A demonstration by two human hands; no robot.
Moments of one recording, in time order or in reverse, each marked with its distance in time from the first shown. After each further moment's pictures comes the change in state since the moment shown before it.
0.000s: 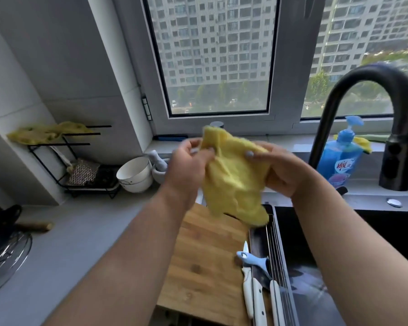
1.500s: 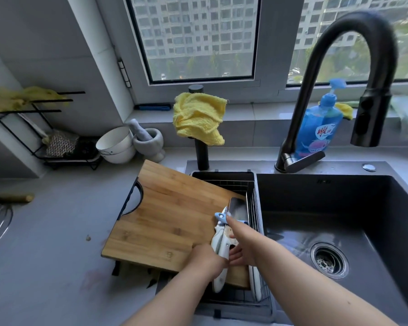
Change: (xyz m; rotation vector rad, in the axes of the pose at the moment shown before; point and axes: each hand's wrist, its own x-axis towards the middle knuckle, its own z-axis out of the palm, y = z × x) left_hand -0.130 -0.192 0.021 0.947 -0.242 -0.770; right_hand -0.083 0.187 0.021 -0.029 0.446 1.006
